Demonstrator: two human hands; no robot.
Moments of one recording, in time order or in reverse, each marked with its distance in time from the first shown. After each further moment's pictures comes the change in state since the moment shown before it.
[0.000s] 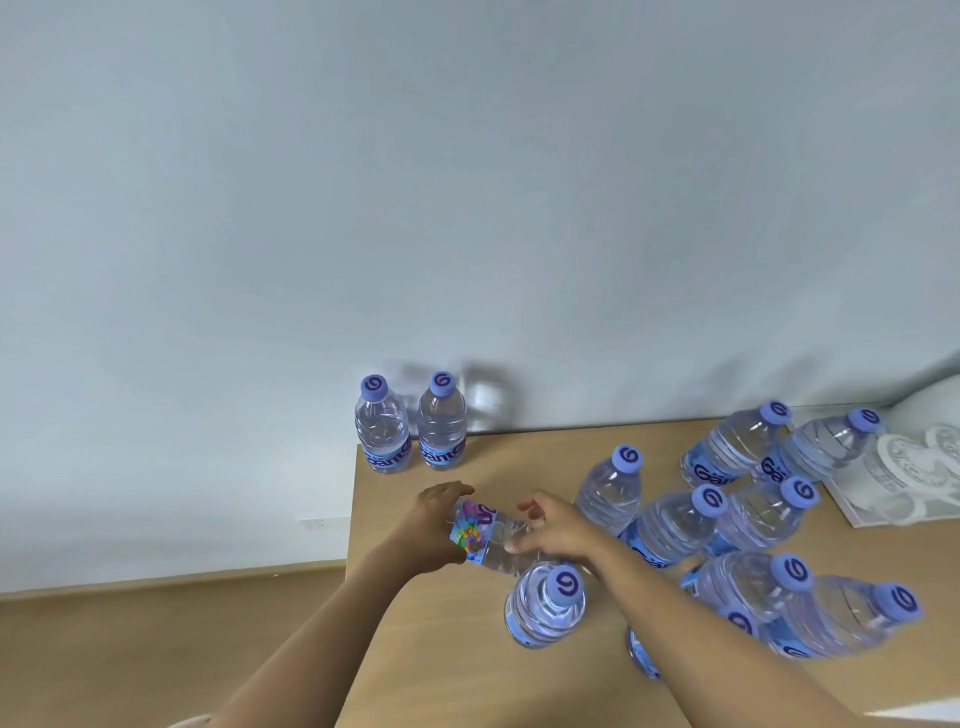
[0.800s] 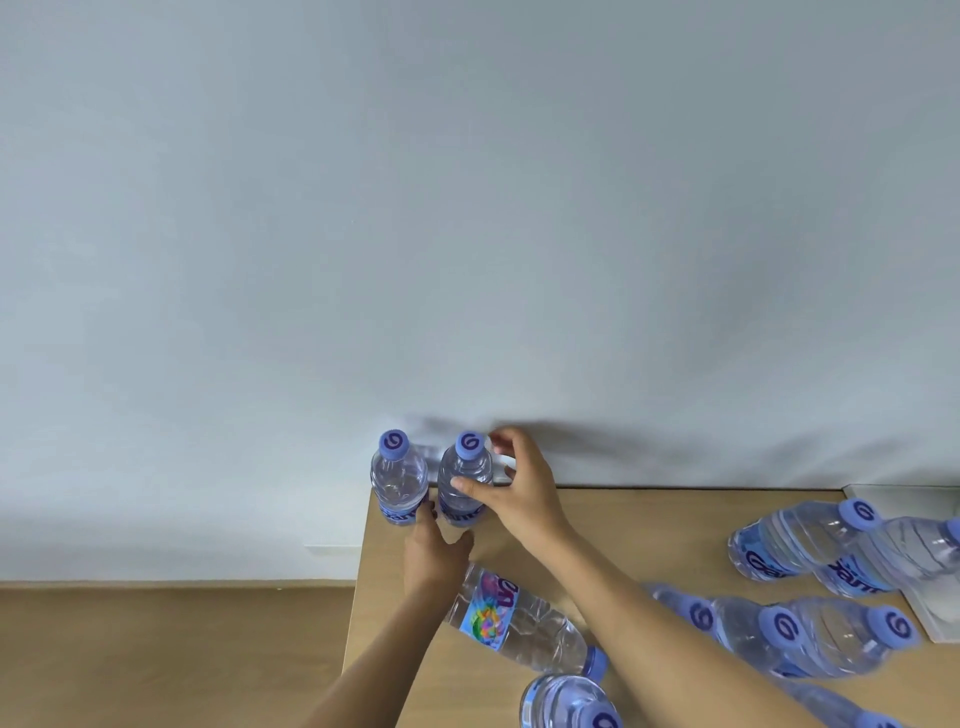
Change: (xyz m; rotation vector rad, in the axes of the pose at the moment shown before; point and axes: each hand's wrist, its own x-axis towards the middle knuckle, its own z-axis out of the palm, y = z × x) left_hand 0.058 -0.008 0.007 -0.538 0.547 -0.389; right_hand 0.065 -0.112 -0.007 0.333 0.415 -0.487
